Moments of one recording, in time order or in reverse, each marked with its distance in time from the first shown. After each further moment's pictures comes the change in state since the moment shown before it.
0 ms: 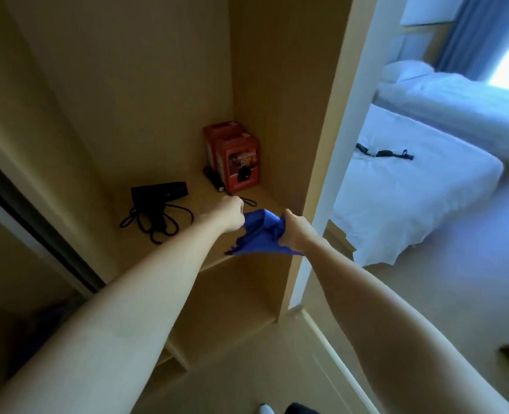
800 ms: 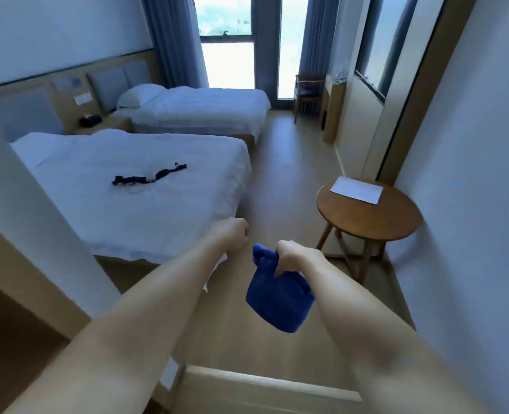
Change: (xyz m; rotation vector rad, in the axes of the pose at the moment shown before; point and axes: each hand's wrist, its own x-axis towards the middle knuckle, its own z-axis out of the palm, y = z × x) left_hand 0.024 0.500 0.167 0.300 -0.291 0.923; right_hand -0.219 0.375 -0.156 0.247 0.041 0.820
